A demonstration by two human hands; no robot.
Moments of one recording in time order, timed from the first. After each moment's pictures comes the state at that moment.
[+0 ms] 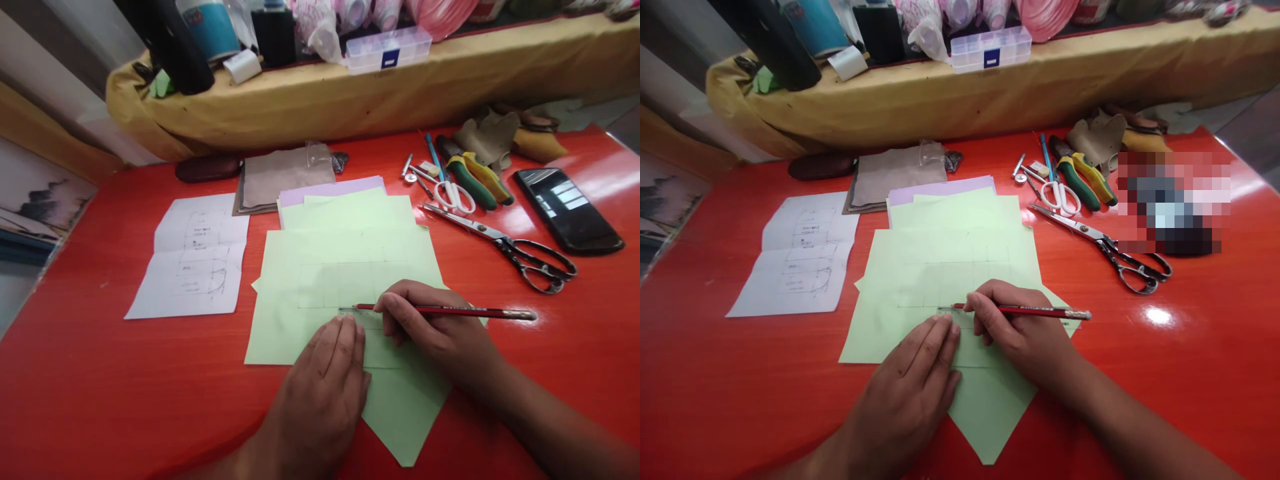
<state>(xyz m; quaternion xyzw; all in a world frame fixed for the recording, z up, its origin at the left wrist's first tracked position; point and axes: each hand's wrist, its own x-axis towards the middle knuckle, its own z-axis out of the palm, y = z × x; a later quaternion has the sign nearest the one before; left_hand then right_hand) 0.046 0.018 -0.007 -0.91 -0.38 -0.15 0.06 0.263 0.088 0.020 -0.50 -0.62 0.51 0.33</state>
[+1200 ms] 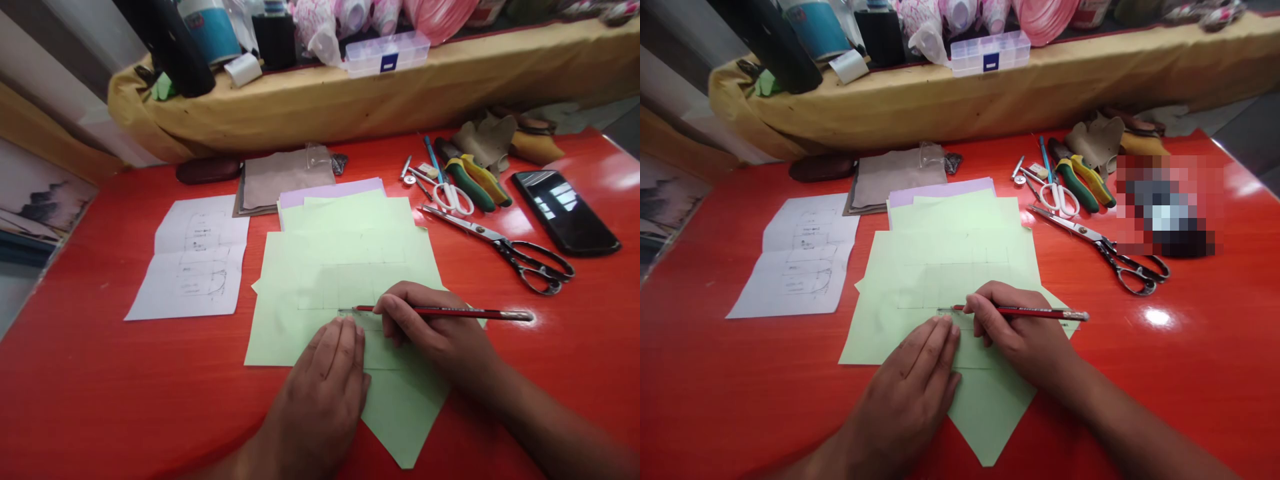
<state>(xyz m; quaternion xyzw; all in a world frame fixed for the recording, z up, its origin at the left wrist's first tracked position) 0.049 0.019 -0.005 -0.91 -0.38 -0.15 0.09 0.264 0.088 0.022 -0.50 -0.64 0.48 0.32</state>
